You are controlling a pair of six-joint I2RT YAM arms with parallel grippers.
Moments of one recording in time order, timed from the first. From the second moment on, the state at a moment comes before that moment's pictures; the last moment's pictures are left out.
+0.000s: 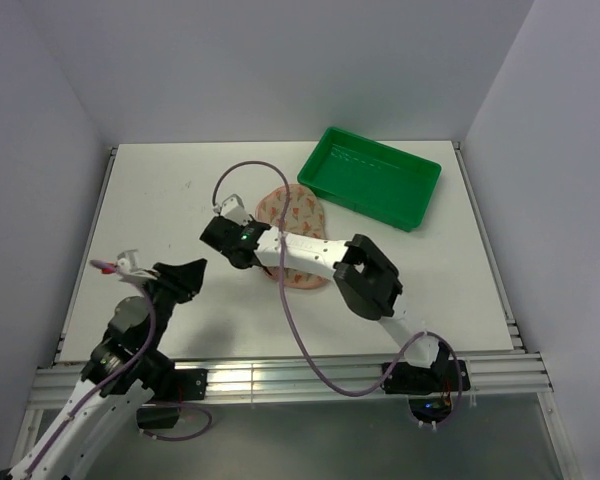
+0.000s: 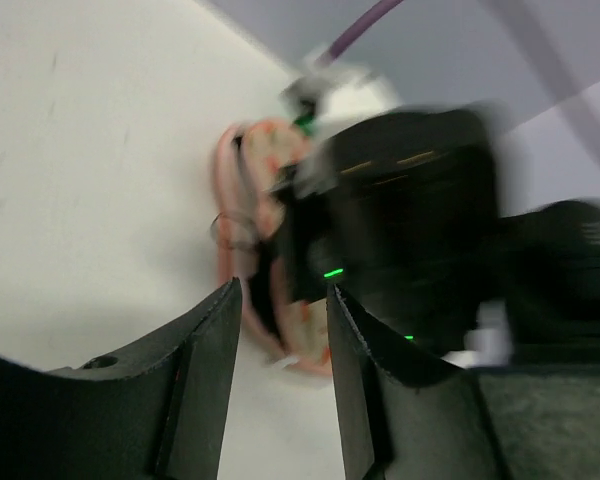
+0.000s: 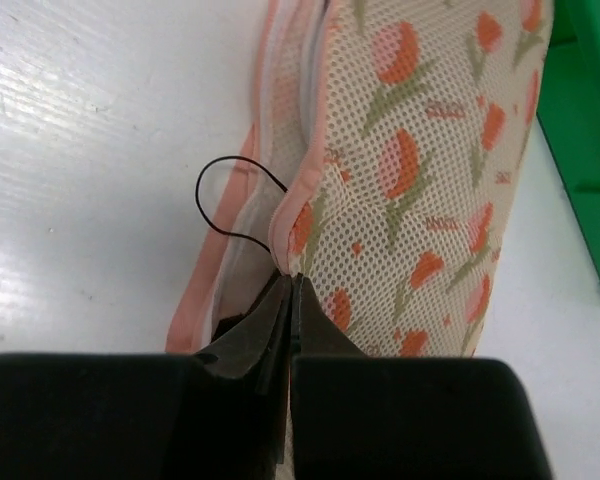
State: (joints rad) left arm -0.59 0.09 0.35 -0.28 -0.38 -0.84; right arm 1.06 2.29 1.94 -0.80 0.78 0.30
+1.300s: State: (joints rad) left arm -0.55 1.28 0.24 0.61 -0.09 -1.06; right arm 0.86 1.31 0.82 0.09 0.29 0.63
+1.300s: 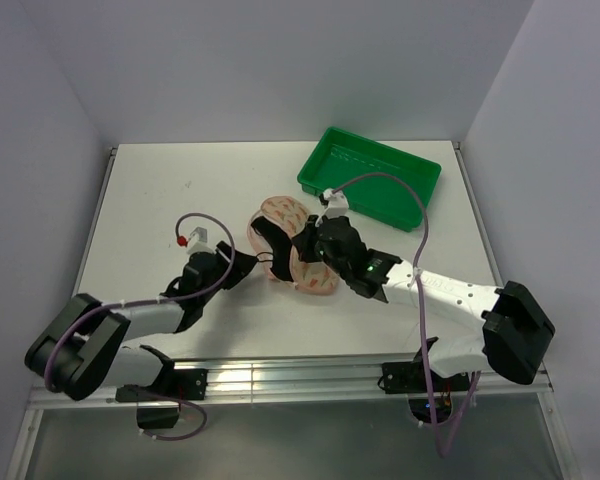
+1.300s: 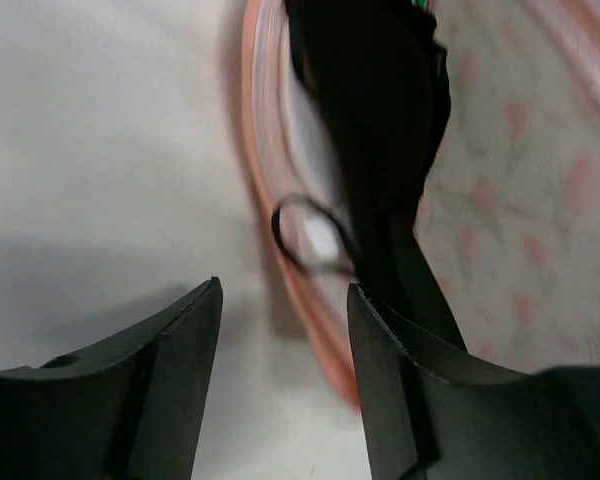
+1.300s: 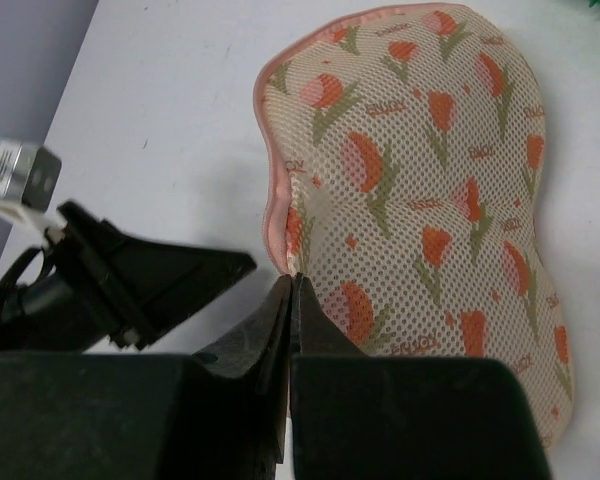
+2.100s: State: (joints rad) left arm -0.49 1.61 0.44 0.76 -0.09 -0.98; right arm 0.81 1.21 0.73 0.12 0.22 0.63
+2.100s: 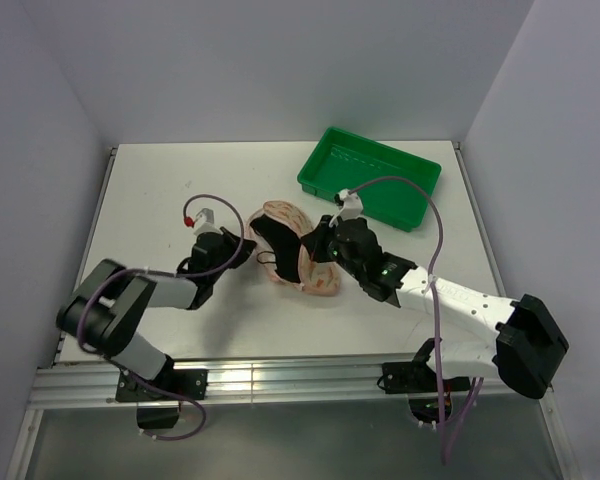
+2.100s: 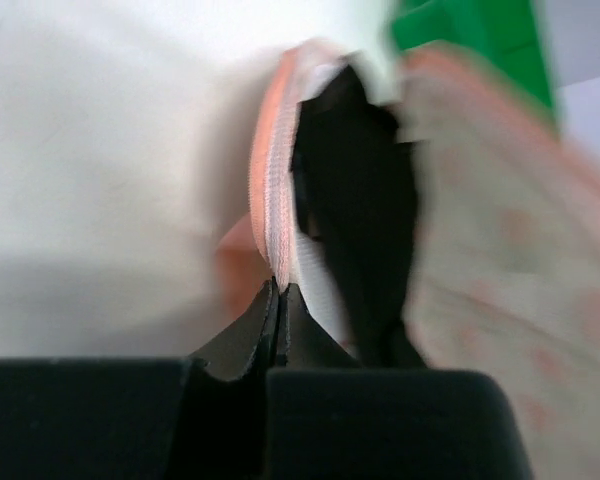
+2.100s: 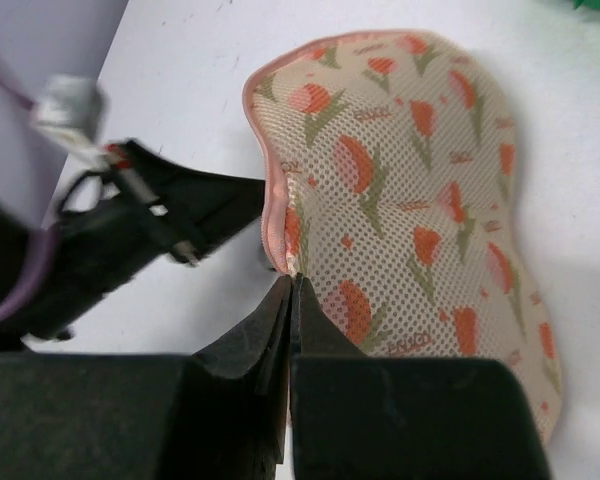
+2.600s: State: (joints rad) left arm -0.47 1.15 0.60 0.38 0.04 -0.96; right arm 0.70 1.10 0.79 -0.02 0.22 0.59
